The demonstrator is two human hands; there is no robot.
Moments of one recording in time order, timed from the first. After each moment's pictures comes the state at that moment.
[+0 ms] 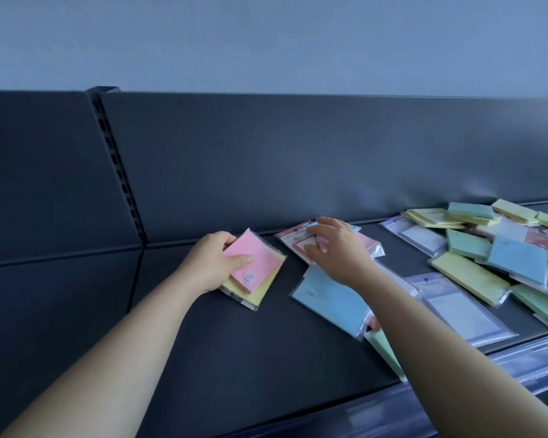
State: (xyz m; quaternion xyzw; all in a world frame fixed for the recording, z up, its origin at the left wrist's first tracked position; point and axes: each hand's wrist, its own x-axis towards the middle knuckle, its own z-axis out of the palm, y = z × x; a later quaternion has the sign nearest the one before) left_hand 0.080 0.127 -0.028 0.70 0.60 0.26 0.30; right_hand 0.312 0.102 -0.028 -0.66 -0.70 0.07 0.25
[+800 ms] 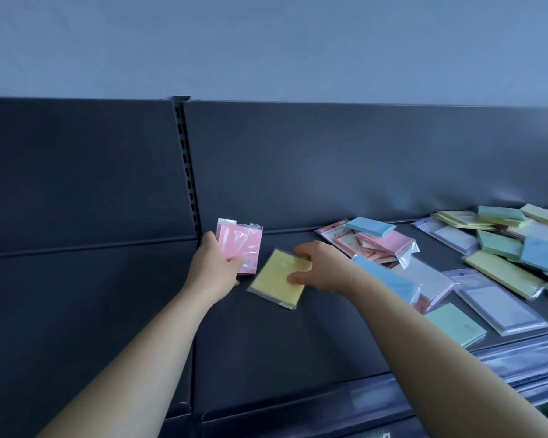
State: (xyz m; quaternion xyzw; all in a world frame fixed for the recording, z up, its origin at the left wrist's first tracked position) left_hand 0.006 0.083 -0.029 0.58 0.65 0.36 0.33; right_hand 0.209 0.082 -0.023 -0.66 -0.72 0.19 0.12
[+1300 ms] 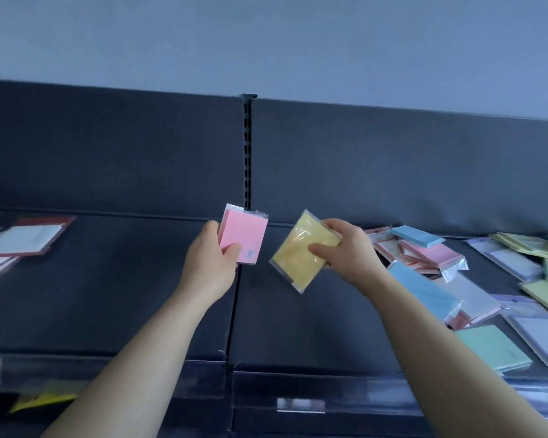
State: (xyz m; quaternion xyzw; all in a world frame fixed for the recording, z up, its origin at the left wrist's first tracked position) left_hand -0.044 0.021 -0.018 0.55 0.68 0.43 0.23; right_hand 0.176 0.058 -0.002 -0.57 -0.64 0.34 0.38
